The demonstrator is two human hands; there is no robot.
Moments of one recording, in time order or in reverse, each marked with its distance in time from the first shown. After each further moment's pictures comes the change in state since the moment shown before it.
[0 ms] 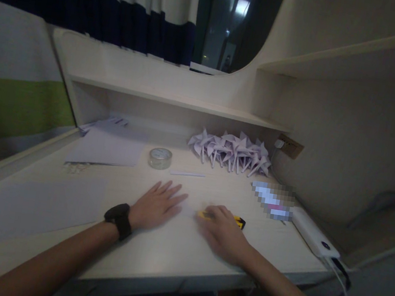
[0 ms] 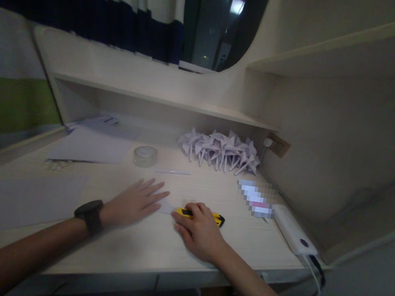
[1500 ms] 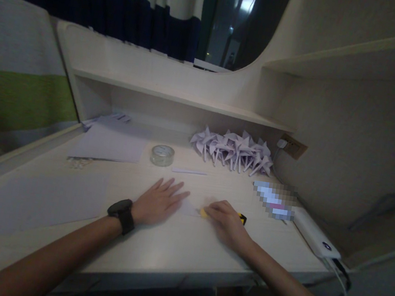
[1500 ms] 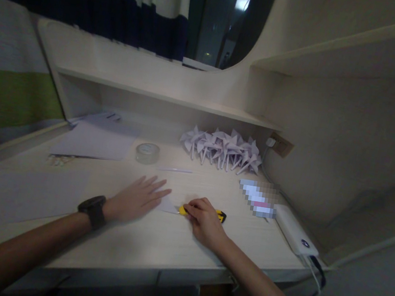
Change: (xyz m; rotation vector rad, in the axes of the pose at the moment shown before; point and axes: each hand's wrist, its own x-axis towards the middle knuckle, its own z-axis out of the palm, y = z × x) left_hand 0.002 -0.005 0.006 0.020 0.003 0.031; right_hand 0.007 0.027 0.019 0.191 0.200 -0.024
